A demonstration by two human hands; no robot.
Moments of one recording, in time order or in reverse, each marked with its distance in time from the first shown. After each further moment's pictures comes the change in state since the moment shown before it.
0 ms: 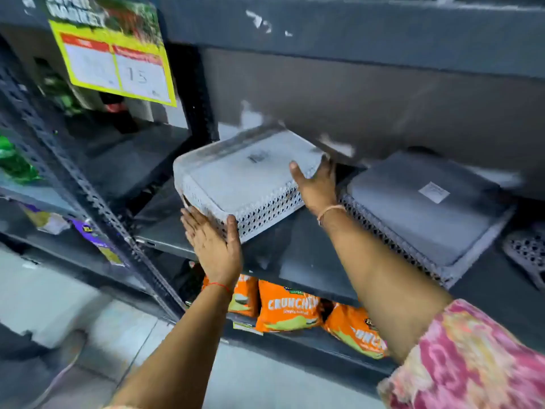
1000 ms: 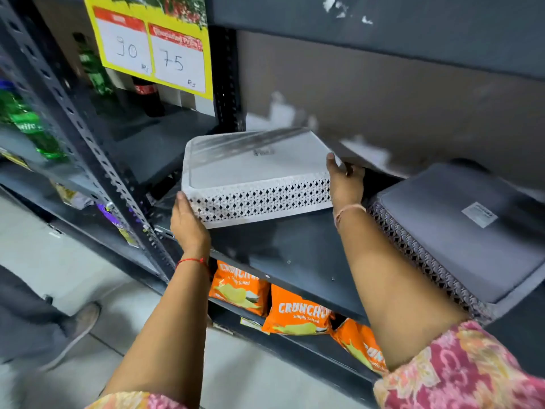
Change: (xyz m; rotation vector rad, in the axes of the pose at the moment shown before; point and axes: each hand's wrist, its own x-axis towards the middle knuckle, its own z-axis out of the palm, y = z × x) left_hand 0.075 -0.019 -0.036 -0.545 0.319 -0.451; right_hand 0.032 -0.005 0.022 0.405 0.222 0.210
